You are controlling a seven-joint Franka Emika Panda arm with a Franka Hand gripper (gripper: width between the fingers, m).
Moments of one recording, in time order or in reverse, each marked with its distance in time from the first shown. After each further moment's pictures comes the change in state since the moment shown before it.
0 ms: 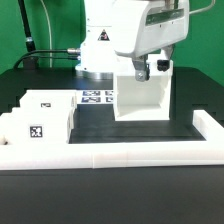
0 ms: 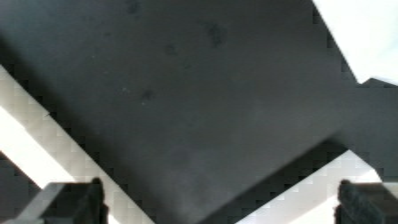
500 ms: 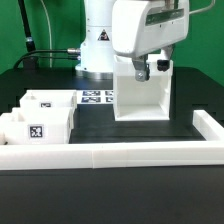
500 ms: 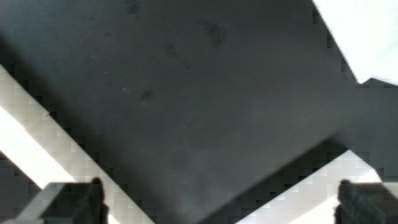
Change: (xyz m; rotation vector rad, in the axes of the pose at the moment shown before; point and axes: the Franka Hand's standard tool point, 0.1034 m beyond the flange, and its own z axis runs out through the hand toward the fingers) arm 0.000 0.000 0.000 0.000 0.000 0.000
